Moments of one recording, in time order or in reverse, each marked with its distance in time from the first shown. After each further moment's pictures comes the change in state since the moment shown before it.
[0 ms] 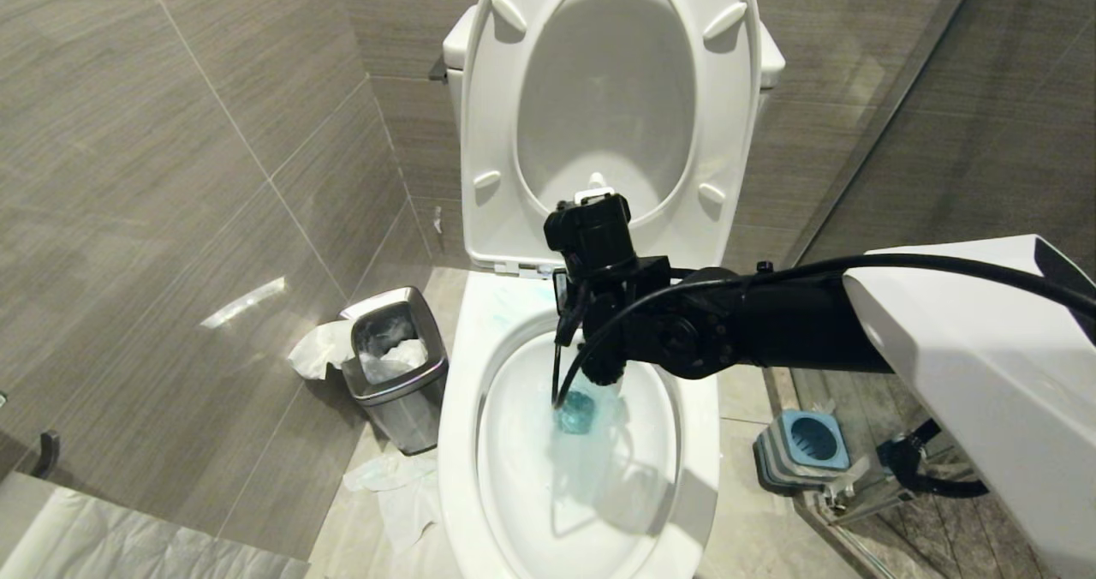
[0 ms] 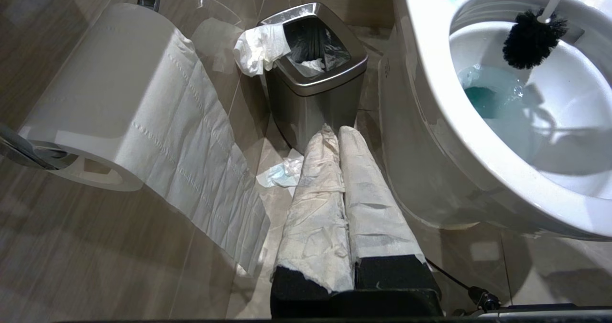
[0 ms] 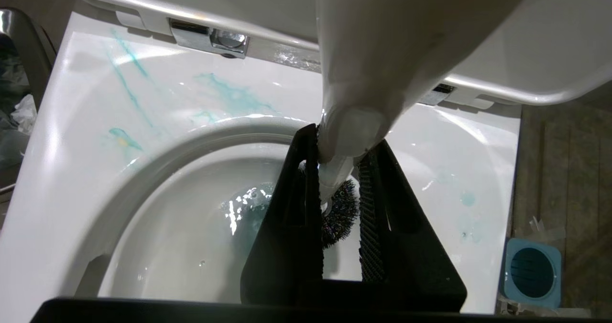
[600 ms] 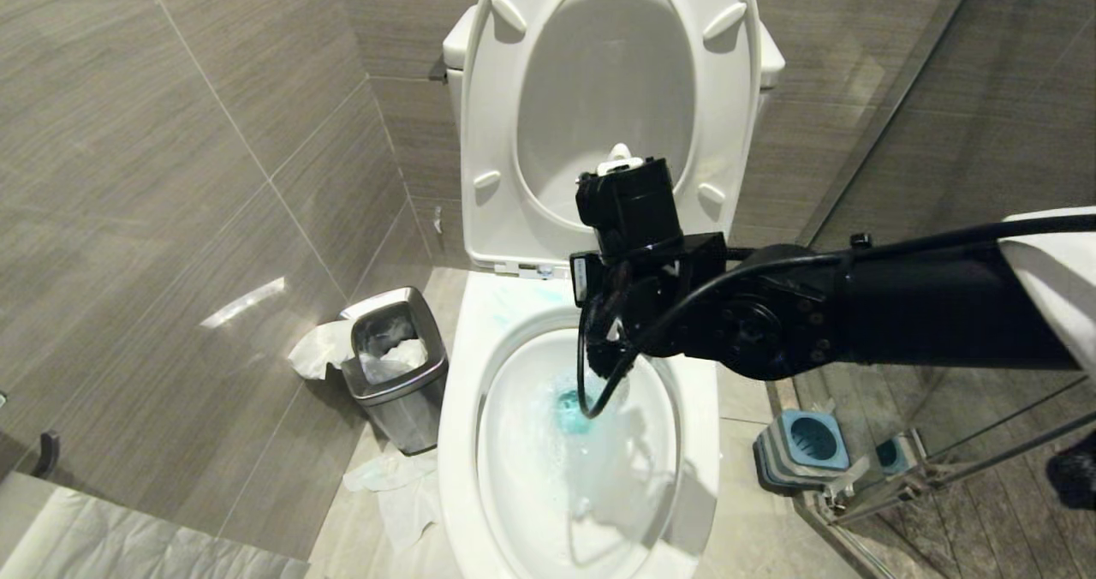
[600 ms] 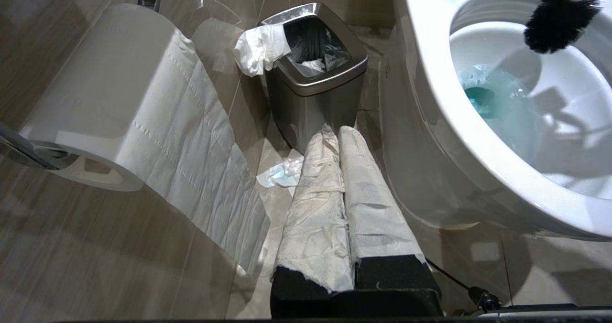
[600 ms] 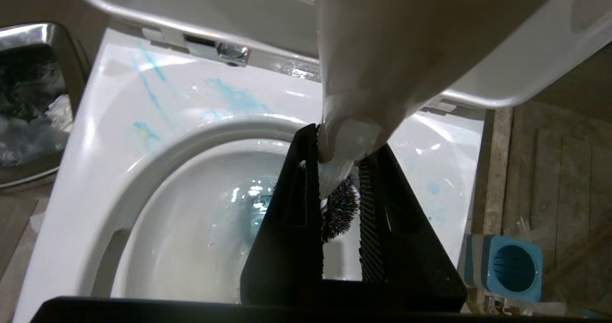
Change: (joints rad) left arm 0.000 0.000 0.000 0.000 0.000 0.000; right arm 0.020 -0.169 0.154 -0.006 0.018 -0.004
